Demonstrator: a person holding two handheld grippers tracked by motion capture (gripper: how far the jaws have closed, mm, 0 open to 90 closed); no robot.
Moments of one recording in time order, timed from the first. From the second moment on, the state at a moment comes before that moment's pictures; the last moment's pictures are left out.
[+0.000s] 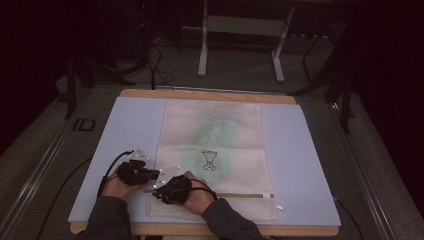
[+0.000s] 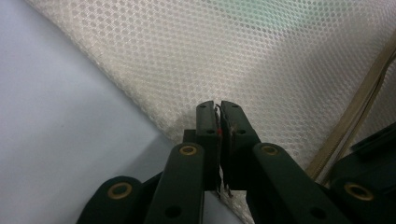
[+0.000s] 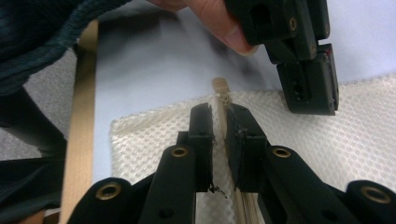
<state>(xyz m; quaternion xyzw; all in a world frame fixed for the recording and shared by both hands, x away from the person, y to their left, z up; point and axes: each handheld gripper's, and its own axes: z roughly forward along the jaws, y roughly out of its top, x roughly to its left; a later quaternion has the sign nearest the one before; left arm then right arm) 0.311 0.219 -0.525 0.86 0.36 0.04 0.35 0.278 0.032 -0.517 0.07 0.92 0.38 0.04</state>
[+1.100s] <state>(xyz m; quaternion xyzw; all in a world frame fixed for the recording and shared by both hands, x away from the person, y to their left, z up) 0.313 0.228 -0.523 0.84 0.40 0.05 0.37 0.288 0.079 -0.528 0.06 0.93 0.35 0.05</state>
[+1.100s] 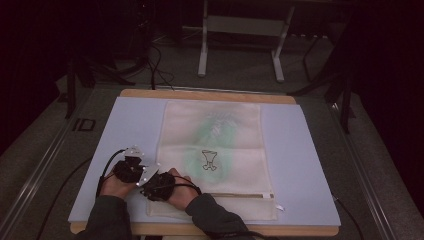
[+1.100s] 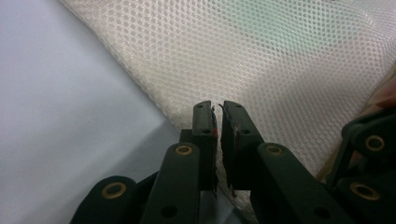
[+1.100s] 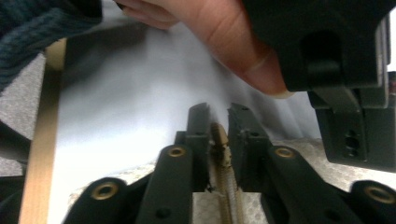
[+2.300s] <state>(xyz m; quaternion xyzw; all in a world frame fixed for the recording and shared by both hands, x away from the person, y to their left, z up) 0.312 0.234 -0.520 0.83 0.41 0.06 0.38 0.288 0.083 -0.527 0.08 0.94 0.33 0.06</state>
